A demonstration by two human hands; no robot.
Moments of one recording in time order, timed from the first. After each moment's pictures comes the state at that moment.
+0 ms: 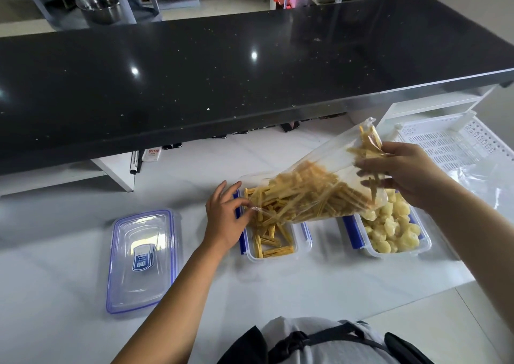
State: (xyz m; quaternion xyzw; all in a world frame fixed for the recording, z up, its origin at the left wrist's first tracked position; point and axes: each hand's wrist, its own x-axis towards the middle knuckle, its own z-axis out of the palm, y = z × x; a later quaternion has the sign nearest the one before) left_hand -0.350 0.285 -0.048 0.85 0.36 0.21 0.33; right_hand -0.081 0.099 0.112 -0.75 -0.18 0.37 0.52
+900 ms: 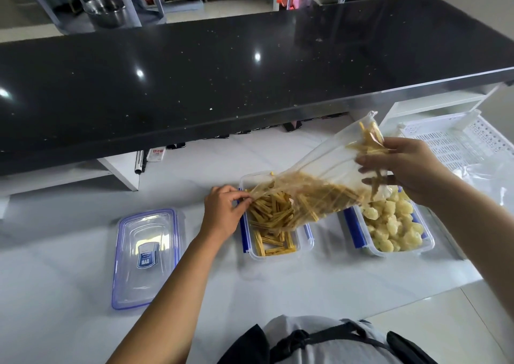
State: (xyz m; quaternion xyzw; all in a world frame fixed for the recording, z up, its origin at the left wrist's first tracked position) left_hand -0.350 0.297 -0.026 0.84 0.37 0.22 0.34; right_hand -0.081 0.098 0.120 -0.75 -0.20 0.35 0.53
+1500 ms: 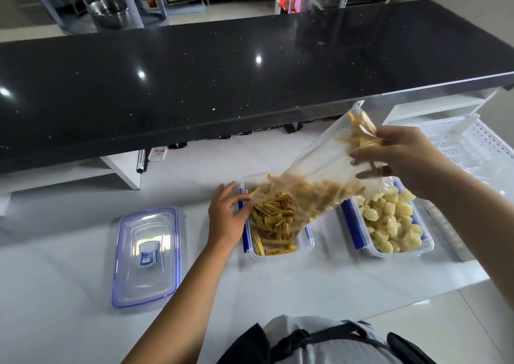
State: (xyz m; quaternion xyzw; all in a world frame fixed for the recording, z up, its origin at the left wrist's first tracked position) left_hand -0.351 0.276 -0.038 0.75 0.42 0.27 0.43; right_hand -0.099 0.109 0.145 -0.73 -0.28 0.35 0.52
